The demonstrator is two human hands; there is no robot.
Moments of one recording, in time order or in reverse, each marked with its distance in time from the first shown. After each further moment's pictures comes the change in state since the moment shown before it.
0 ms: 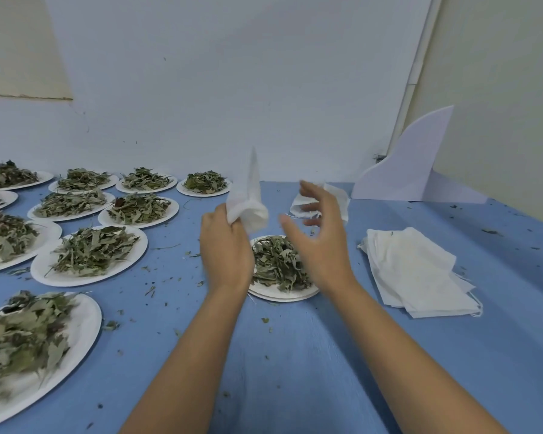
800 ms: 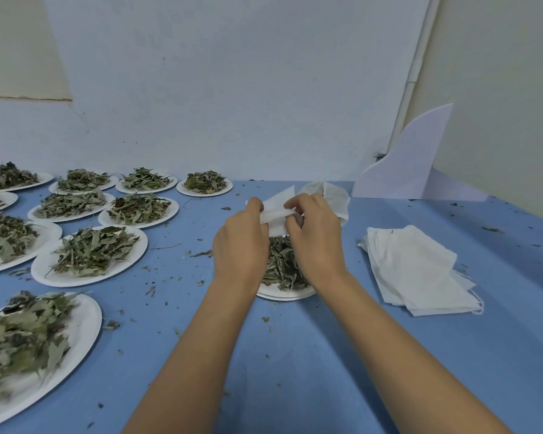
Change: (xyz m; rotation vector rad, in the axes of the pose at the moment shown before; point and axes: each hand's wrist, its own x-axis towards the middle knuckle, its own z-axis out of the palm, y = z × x) left_hand 0.000 0.011 0.000 0.388 -0.190 0.378; right_hand 0.014 0.001 0.010 -0.450 -0.030 -0.073
